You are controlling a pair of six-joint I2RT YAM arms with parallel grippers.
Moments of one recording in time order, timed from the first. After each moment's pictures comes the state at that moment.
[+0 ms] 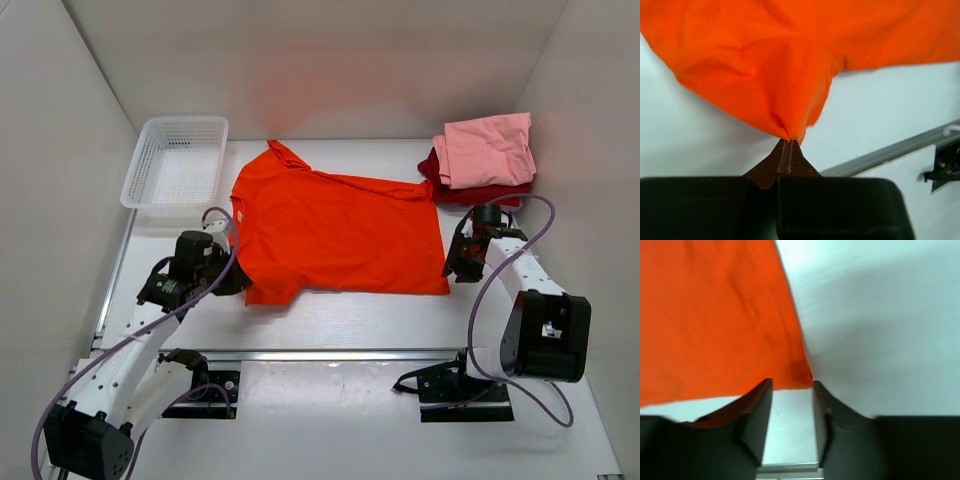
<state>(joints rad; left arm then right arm) -0.31 0.83 0.70 -0.63 0.23 -0.39 -0.12 1.36 0.85 -0.67 -0.08 0.24</state>
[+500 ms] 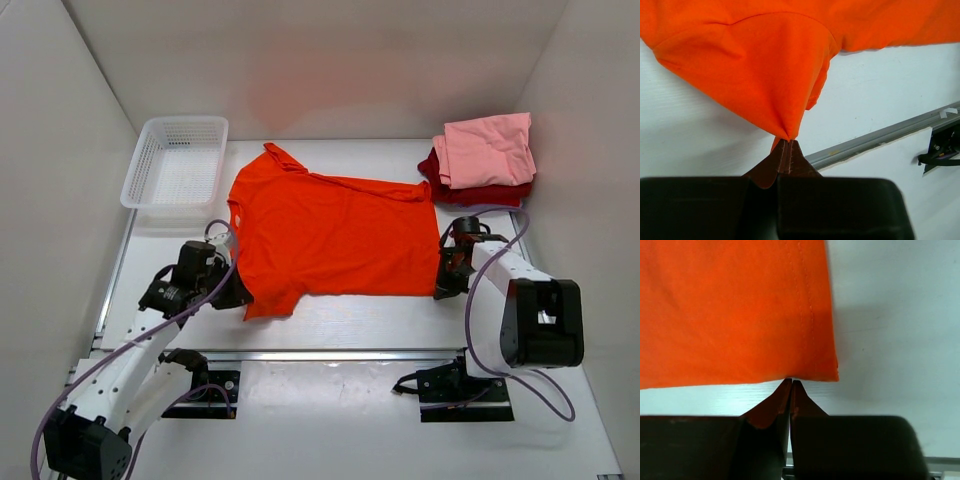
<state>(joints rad) -0.32 0.79 0.62 -0.71 0.27 -0.45 -0.02 1.43 0.75 -0.68 -0.11 0.27</state>
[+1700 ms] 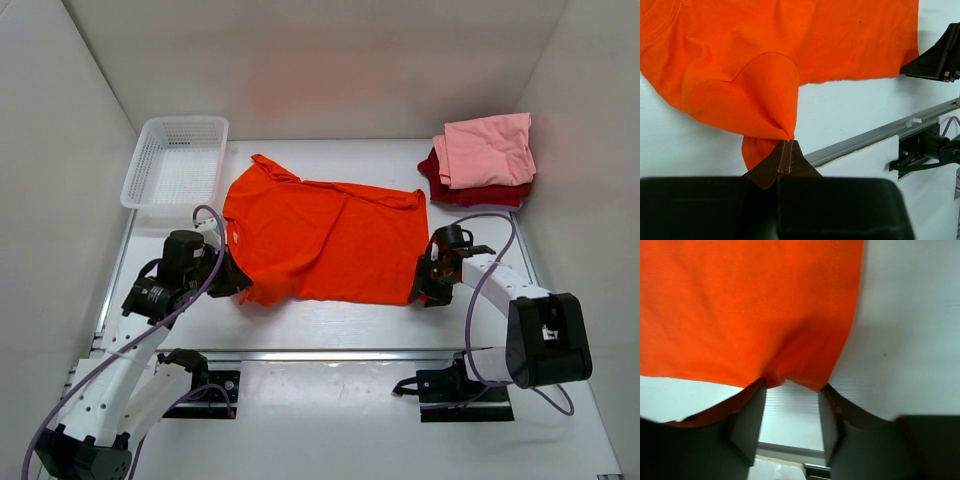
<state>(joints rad) -0.32 0.75 0.79 -0.77 0.27 -0.47 0.13 1.34 0.66 -0.61 -0.16 0.39</state>
